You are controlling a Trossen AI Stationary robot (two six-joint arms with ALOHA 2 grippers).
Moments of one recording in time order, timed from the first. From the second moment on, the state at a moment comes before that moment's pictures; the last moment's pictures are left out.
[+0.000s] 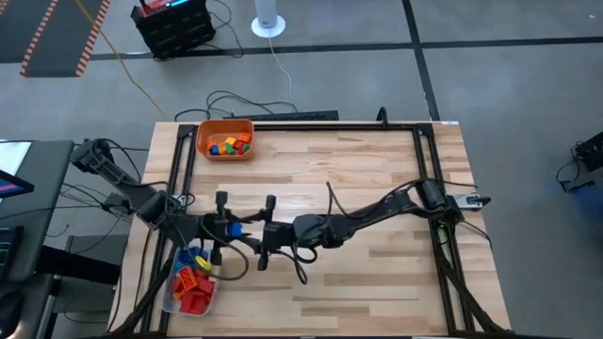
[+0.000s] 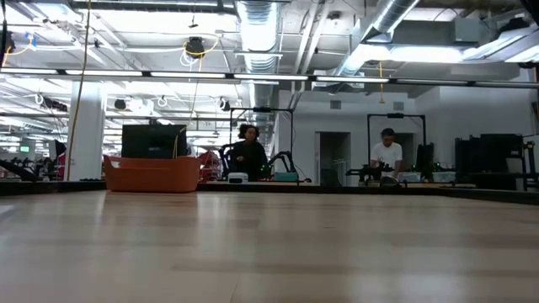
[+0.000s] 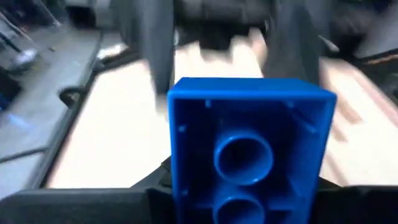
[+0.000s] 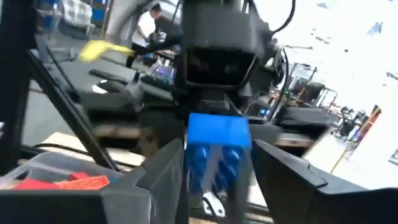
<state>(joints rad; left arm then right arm) -0.64 0.92 0.83 -0.38 -0.67 -0.01 0.28 2.11 1.63 0.61 0.37 -0.40</state>
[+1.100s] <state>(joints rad) -1.02 1.02 0.83 -1.00 -0.16 -0.92 0.39 1.94 1.62 -0.28 0.37 0.05</state>
